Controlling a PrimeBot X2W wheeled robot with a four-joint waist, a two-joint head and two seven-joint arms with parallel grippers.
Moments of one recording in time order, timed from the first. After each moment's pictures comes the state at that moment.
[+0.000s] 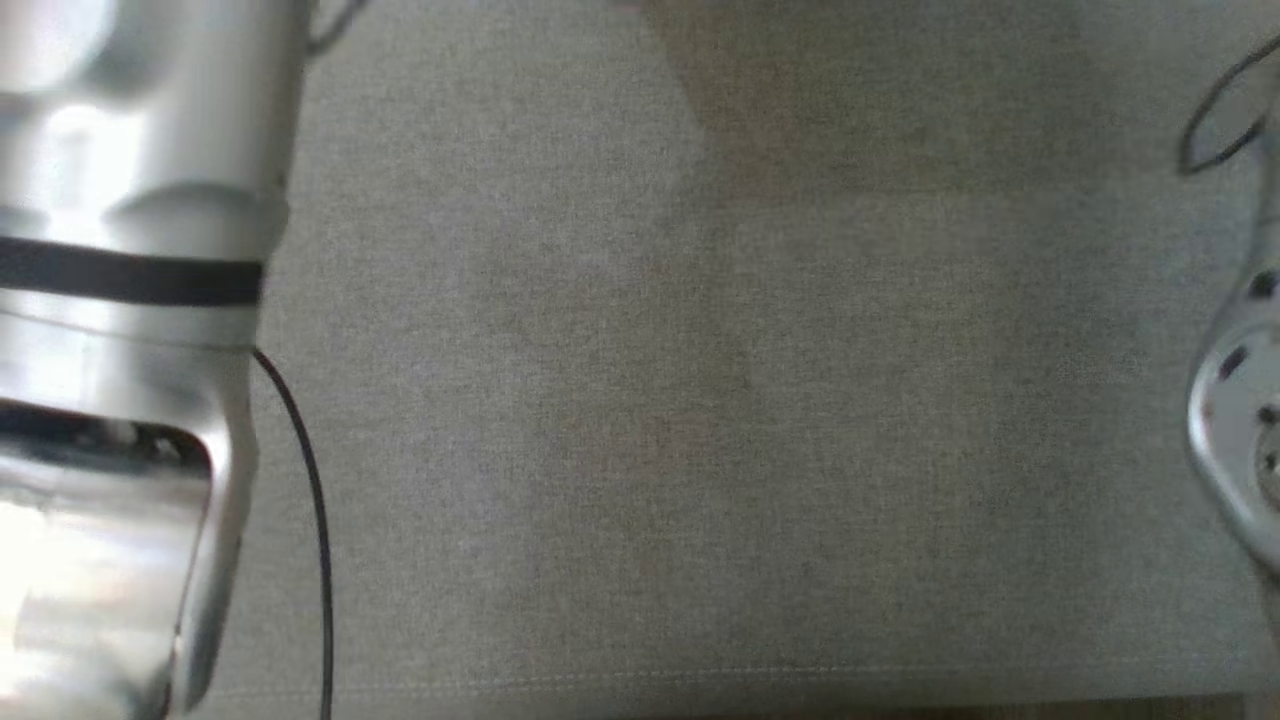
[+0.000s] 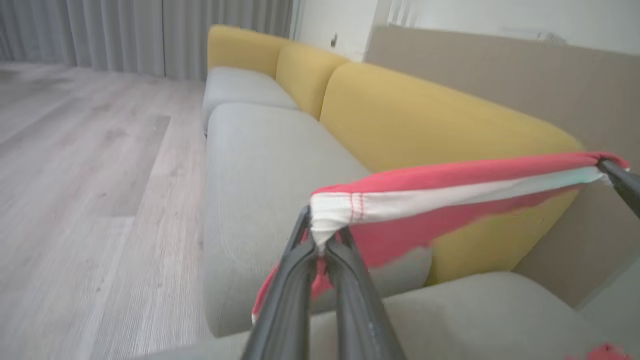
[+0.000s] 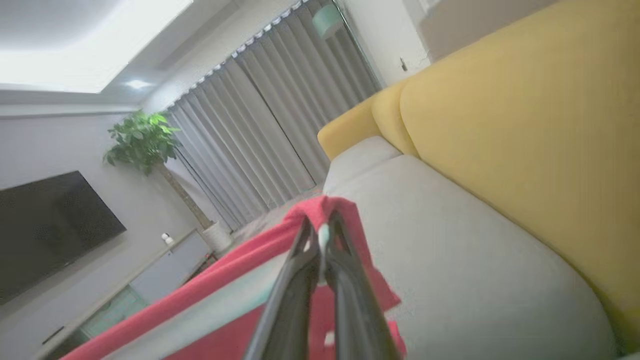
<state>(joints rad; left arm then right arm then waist) -1.33 0.06 -0.33 0.66 -0.54 -0.02 0.16 -1.41 -0.05 -0.31 0.77 0.32 0.12 0.12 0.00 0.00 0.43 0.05</state>
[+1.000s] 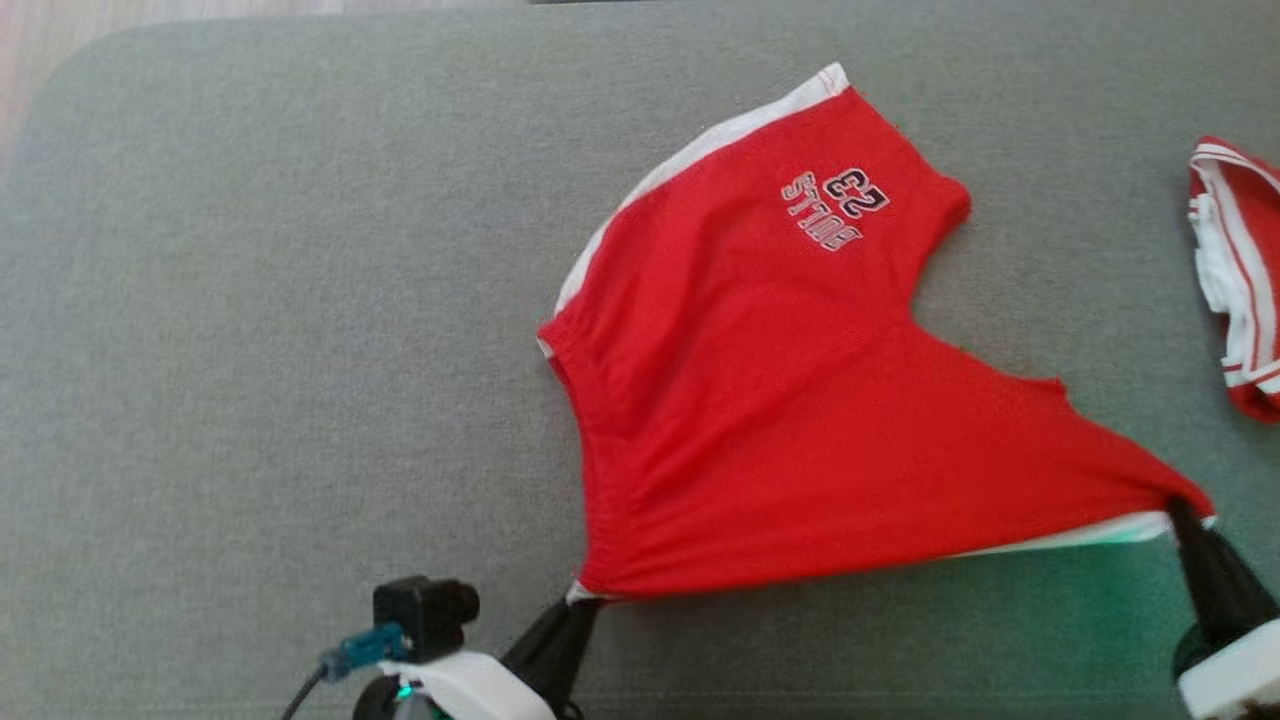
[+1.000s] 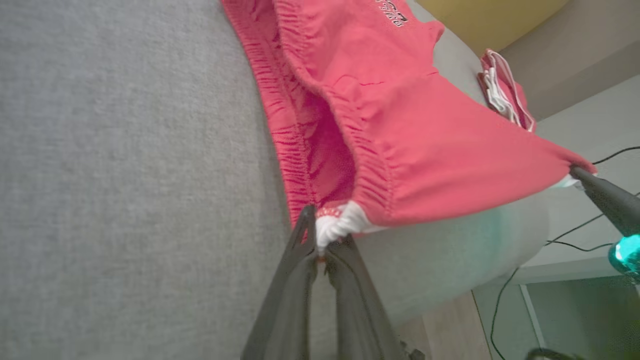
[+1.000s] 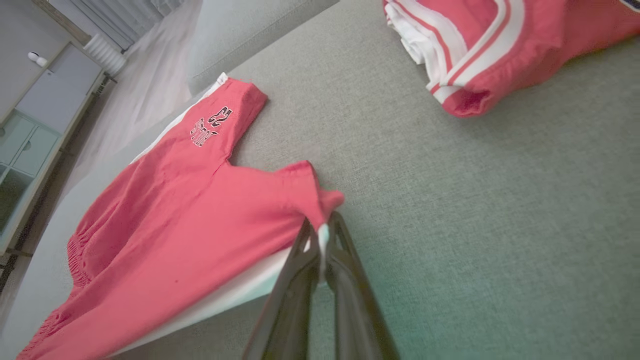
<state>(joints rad) 0.12 0.18 -0.56 -0.05 -0.65 0.09 0.10 0.26 -0.03 -0.29 -0.28 0.59 0.12 0.49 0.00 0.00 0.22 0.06</state>
